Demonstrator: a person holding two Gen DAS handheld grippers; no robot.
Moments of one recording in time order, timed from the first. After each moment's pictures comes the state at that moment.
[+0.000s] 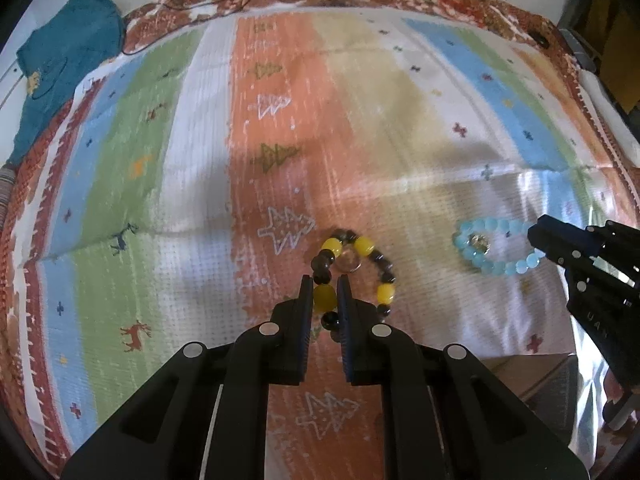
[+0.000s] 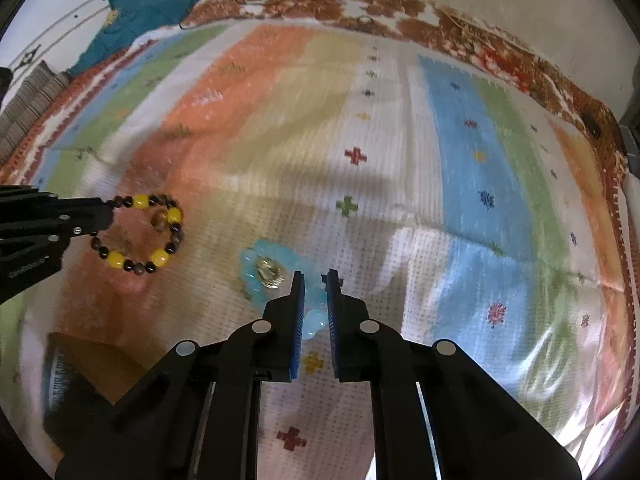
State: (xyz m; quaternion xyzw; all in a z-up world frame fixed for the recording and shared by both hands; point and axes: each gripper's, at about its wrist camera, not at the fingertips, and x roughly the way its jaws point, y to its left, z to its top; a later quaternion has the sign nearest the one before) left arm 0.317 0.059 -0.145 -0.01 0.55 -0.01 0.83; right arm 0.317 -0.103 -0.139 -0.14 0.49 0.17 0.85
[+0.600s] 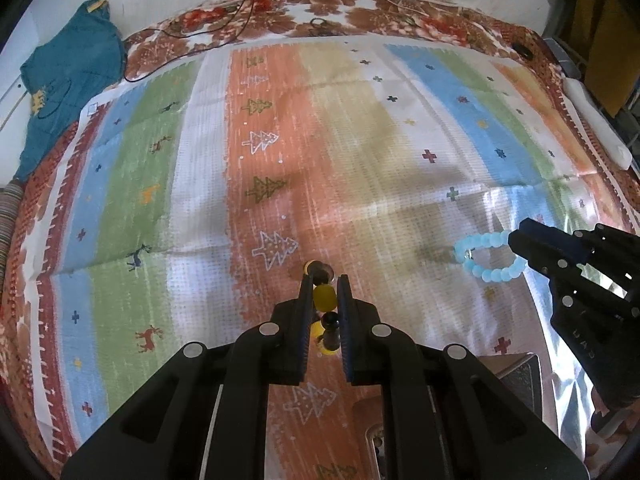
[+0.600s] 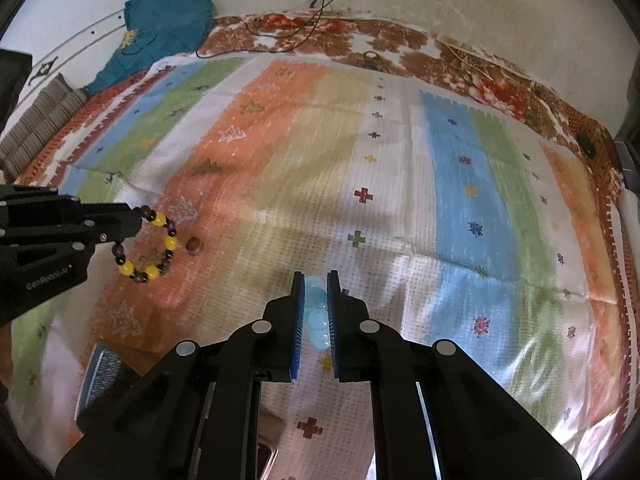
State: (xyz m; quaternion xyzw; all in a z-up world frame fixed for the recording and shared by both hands) left arm 0.308 0.047 -0.110 0.00 0.53 -0.02 0.85; right arm 0.300 -0.103 -0.103 -0.12 0.45 0.18 0.86
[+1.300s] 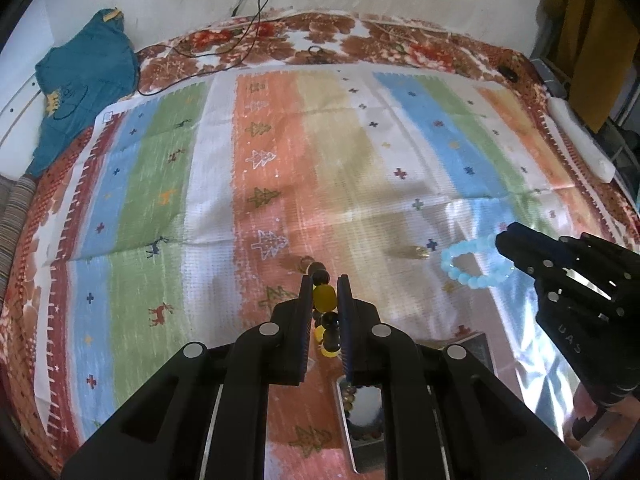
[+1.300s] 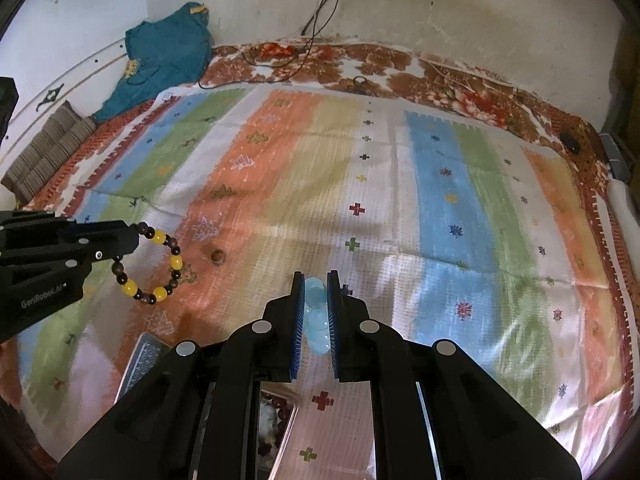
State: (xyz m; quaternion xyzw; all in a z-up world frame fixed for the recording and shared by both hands) left arm 0.265 0.037 -0.065 -0.02 0.49 -0.02 0.87; right arm 0.265 -0.118 -0.066 -0.09 0.42 0.17 0.88
